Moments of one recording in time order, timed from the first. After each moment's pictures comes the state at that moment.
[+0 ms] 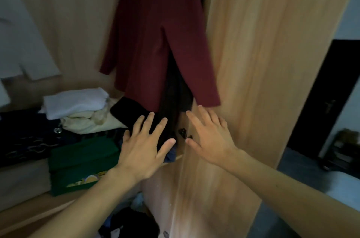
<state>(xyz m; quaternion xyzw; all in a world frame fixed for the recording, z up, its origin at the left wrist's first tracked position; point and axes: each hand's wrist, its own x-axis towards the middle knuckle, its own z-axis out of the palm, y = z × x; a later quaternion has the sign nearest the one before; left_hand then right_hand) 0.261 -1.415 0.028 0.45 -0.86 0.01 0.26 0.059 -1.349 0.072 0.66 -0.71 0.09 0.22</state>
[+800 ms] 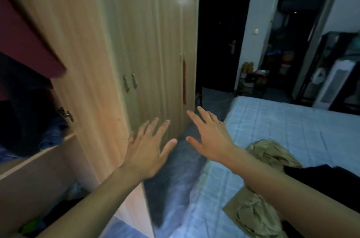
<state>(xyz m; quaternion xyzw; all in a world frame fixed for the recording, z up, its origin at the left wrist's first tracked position) -0.071 -1.120 -0.028 0.25 -0.96 -0.04 0.14 -0.236 -0.980 -0.020 0.49 -0.85 0.15 0.10</state>
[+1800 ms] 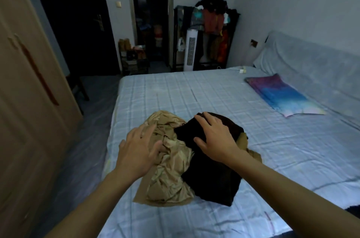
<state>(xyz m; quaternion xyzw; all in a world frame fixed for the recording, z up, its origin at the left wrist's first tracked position) -0.295 -0.922 -0.110 -0.03 -0.98 -0.18 0.07 -0.326 -0.676 -0.083 0.13 -0.99 0.09 0.06</state>
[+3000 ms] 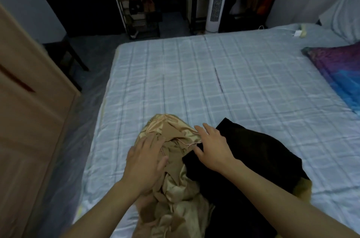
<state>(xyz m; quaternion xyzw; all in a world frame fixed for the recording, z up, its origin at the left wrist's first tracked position) -0.734 -0.909 -0.286 -0.05 -0.99 -0.12 -0.06 -0.793 -0.684 -0.283 0.14 -0.97 0.16 -0.12</state>
